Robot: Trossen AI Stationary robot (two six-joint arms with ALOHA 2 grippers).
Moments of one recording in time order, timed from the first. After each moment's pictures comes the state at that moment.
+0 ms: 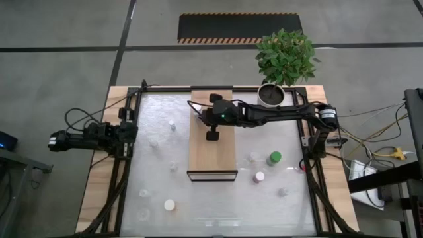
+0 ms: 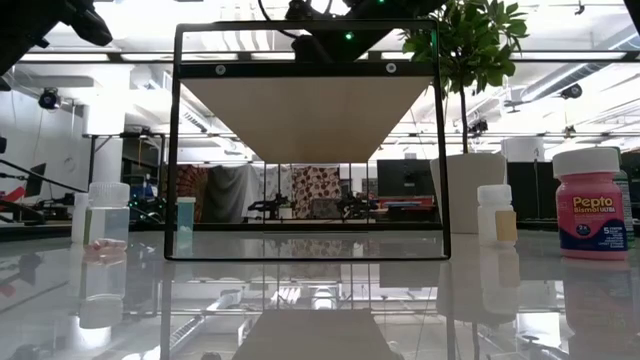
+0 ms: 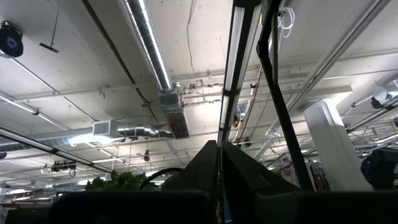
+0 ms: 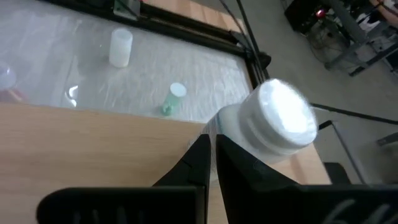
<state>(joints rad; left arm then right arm) -0.05 0.12 0.01 0.87 0.00 0.16 -0.12 1.83 1.46 -0.17 0.18 -0.36</state>
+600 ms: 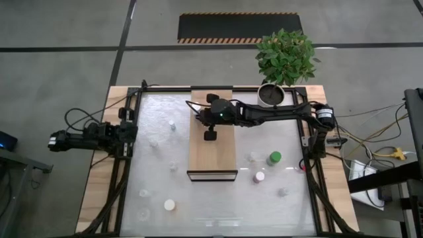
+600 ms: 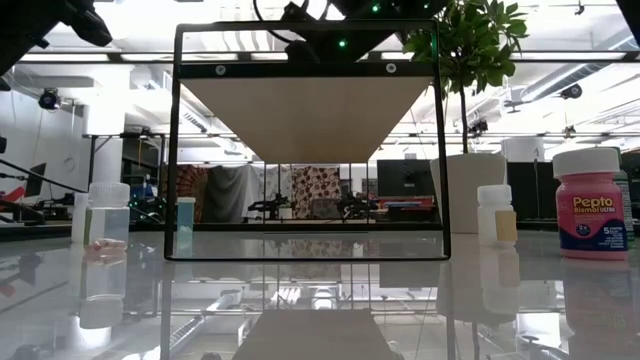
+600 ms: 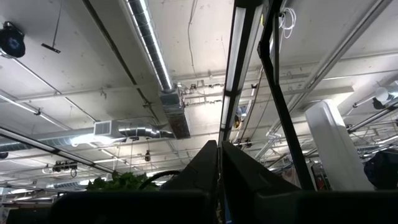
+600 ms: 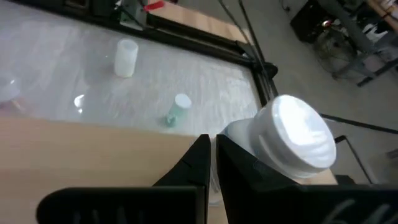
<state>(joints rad) -0.05 0.12 0.01 0.87 0.00 0.16 -0.14 1.86 1.47 -0.10 0.13 -0.38</state>
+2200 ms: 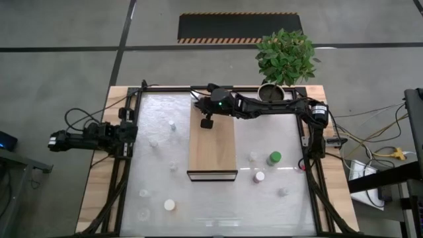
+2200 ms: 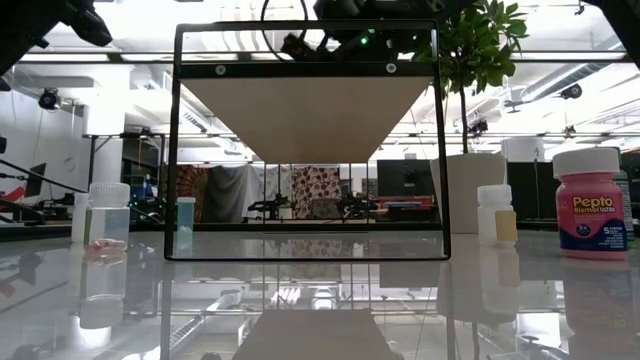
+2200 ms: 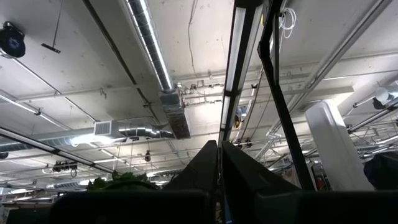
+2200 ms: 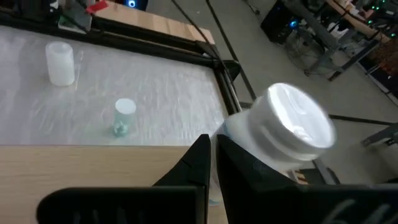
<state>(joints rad) -0.05 0.12 0.01 0.87 0.00 0.16 -0.25 1.92 1.47 0.03 0.12 -0.39</state>
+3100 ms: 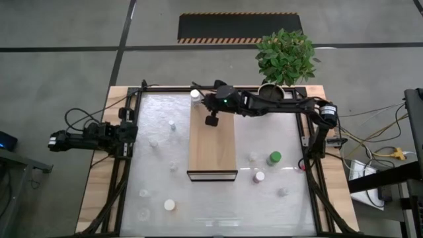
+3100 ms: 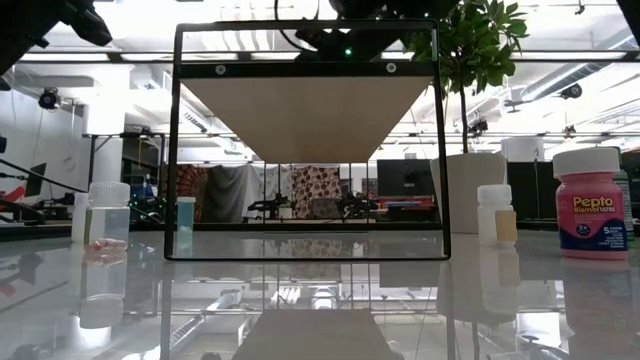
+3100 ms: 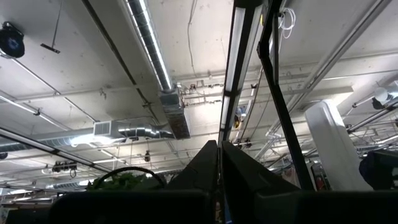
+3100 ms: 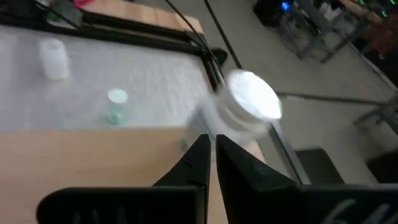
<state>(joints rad) -0.05 0.12 0.01 0.87 0.00 0.16 -0.25 1.83 1.47 -0.11 0.19 -0.34</state>
